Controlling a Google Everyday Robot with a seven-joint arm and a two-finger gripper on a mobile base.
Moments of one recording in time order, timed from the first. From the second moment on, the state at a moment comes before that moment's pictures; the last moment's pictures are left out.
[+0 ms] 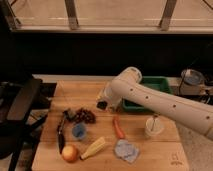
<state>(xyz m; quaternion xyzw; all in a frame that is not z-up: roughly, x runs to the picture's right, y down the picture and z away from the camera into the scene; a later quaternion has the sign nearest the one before) 0.004 0.052 0.740 -0.03 -0.23 -0.51 0.83</state>
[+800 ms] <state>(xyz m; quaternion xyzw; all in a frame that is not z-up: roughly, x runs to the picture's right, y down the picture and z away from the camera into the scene) 0.185 0.035 0.745 -0.09 -0.10 -0.28 0.95</state>
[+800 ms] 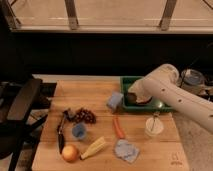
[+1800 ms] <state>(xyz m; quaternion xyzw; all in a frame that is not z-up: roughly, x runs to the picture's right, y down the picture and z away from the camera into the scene) 0.268 0.054 0.770 -0.12 -0.10 -0.13 0.98</state>
